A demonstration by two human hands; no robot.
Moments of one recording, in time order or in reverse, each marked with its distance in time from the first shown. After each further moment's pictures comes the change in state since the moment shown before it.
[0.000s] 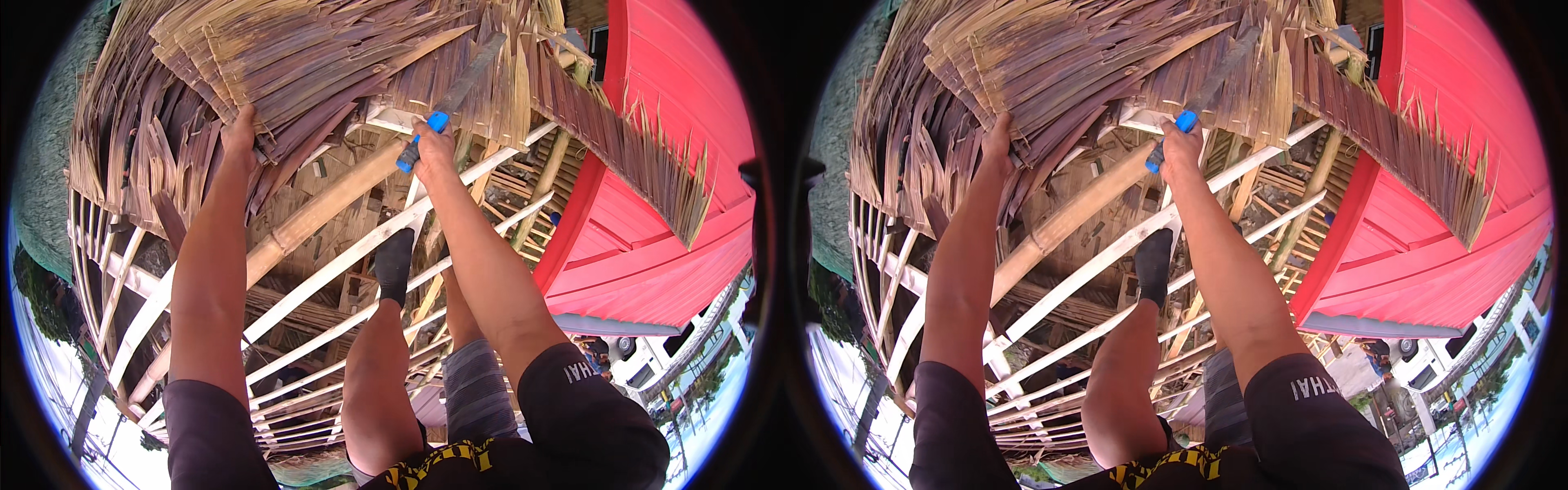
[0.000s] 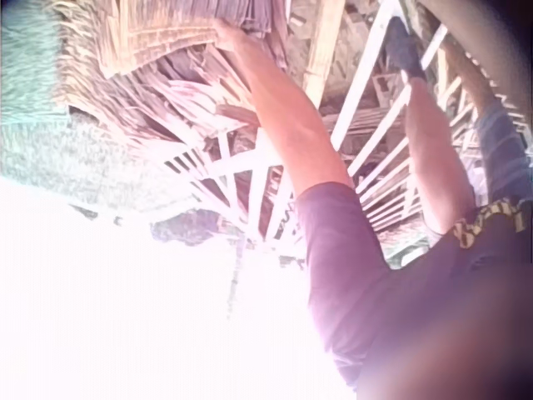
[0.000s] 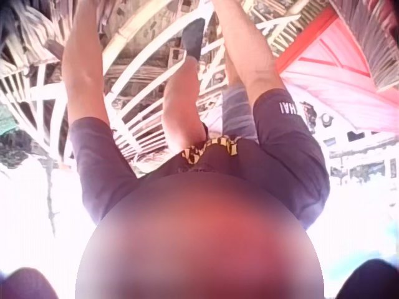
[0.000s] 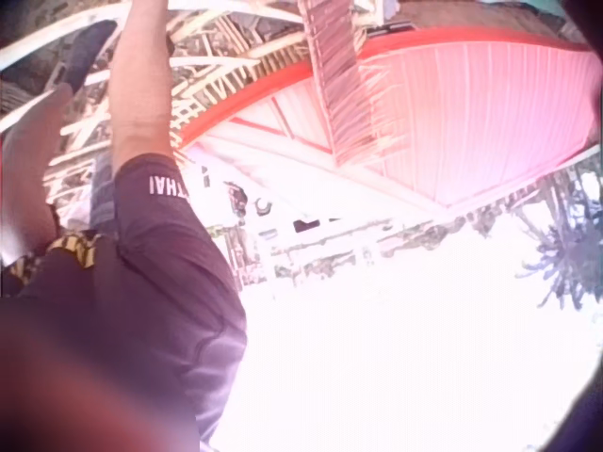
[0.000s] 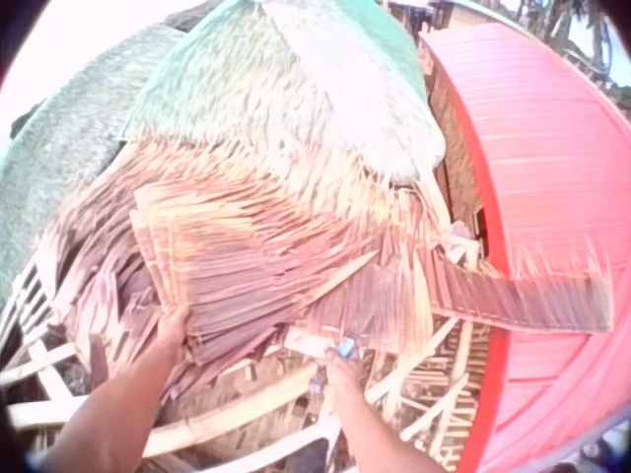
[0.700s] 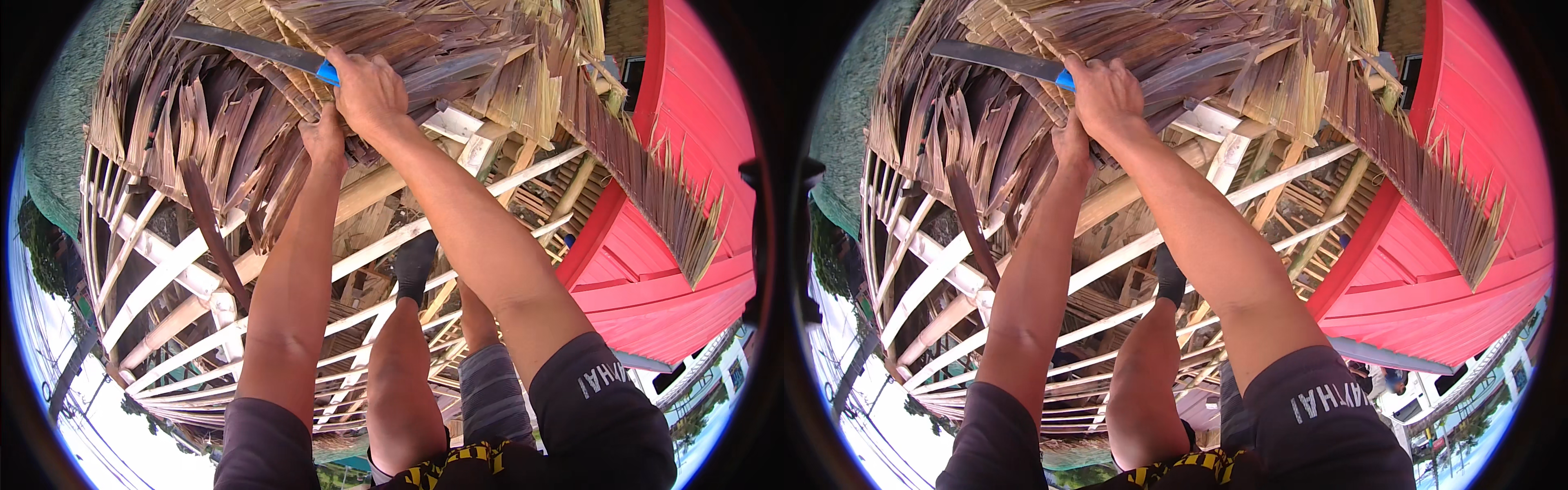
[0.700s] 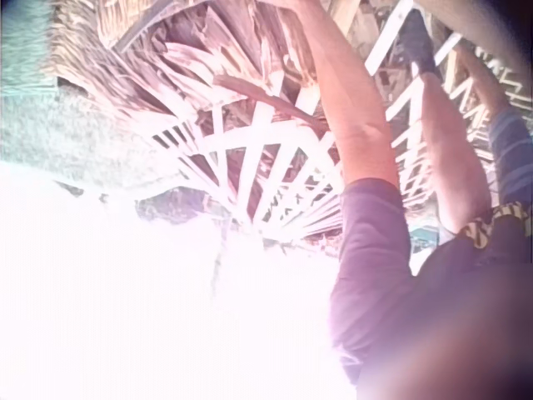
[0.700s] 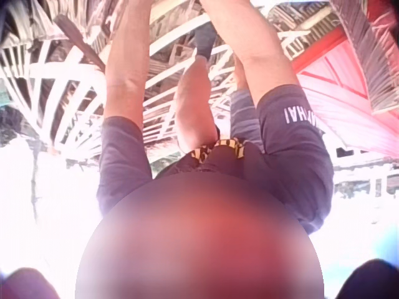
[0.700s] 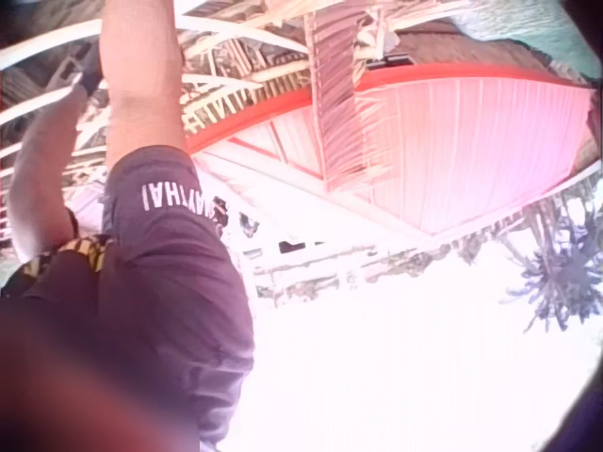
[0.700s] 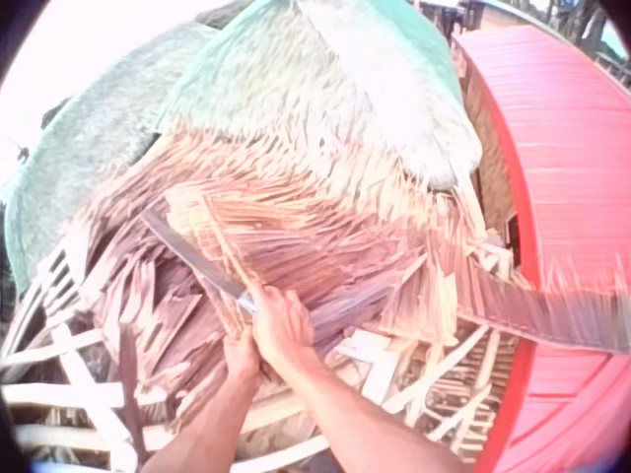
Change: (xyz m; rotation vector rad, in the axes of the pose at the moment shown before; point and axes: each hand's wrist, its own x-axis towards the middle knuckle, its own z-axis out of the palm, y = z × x) left_hand -0.103 -0.018 0.059 -0.402 0.042 0.068; right_hand -0.078 -0.021 0.165 -1.380 -0.507 -1.081
